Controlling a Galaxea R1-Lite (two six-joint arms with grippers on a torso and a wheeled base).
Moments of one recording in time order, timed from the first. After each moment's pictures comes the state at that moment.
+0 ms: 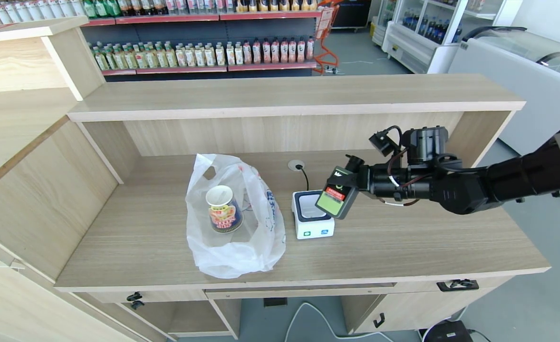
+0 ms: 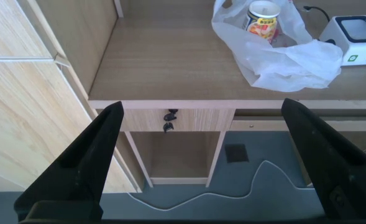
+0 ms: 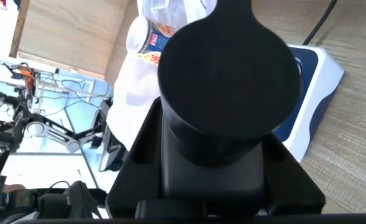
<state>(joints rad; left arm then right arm) 0.00 0.00 0.00 0.00 0.01 0.00 0.28 2.10 -1.30 -0.43 0.73 0.37</state>
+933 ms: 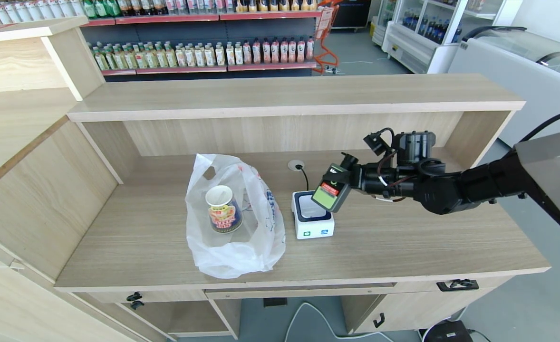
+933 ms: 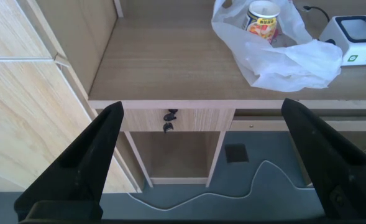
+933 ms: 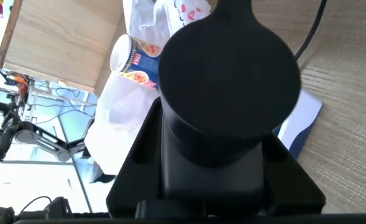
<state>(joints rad) 0.00 0.00 0.00 0.00 0.01 0.00 0.27 2.22 -1.41 -0.52 0.72 0.38</state>
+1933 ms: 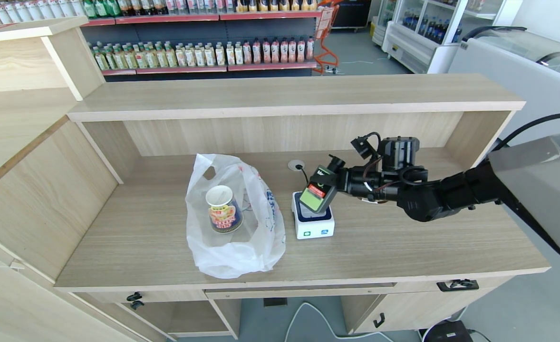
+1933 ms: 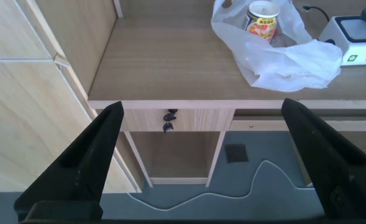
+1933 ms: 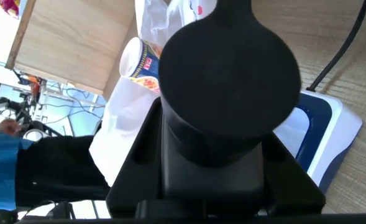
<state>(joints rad) 0.00 0.00 0.00 0.00 0.01 0.00 0.32 2.28 -1.43 -0.63 0.71 0.43</state>
